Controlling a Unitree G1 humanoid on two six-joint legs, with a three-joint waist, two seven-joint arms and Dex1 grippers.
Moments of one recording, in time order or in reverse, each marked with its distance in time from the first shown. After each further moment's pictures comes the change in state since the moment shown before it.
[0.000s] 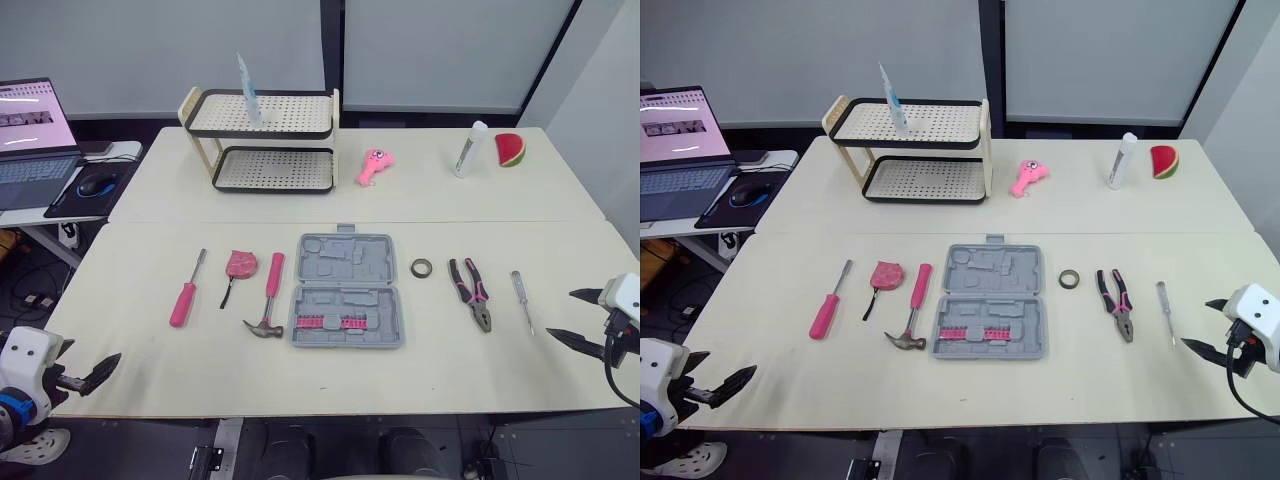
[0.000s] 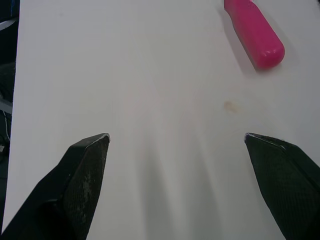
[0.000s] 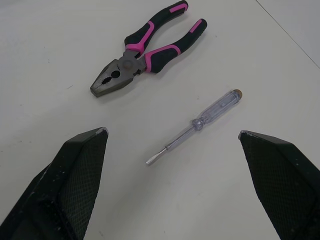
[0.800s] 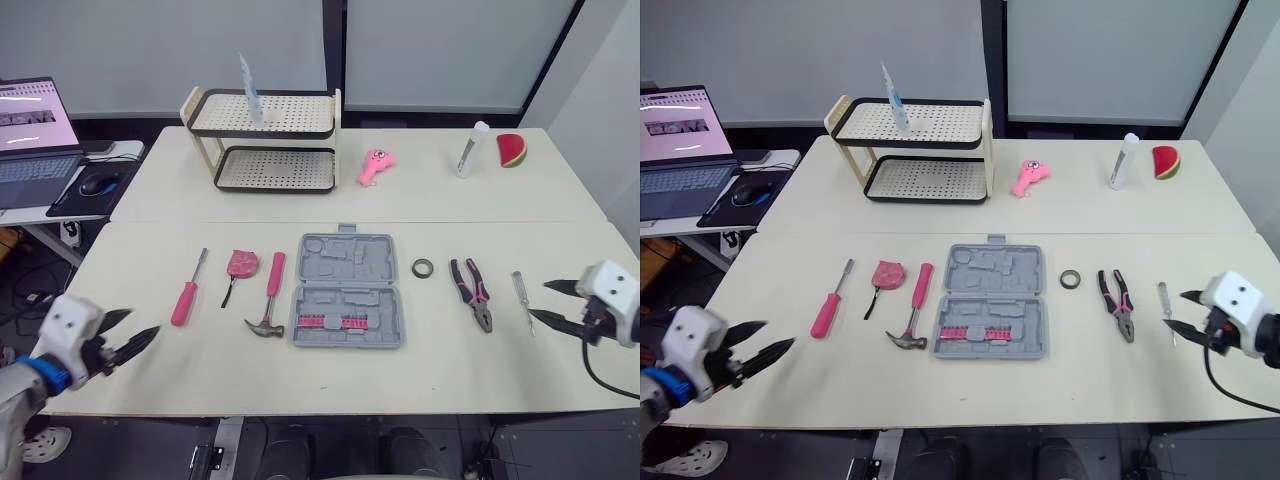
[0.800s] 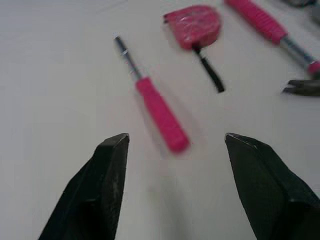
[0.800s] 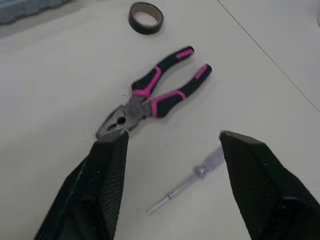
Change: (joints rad) left arm -0.099 -0.001 -0.136 -0.283 -0.062 0.093 -0.100; right arm -0.093 0.034 0.091 -0.164 0.023 0.100 -0.041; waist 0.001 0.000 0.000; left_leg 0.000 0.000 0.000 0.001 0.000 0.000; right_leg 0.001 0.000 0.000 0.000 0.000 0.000
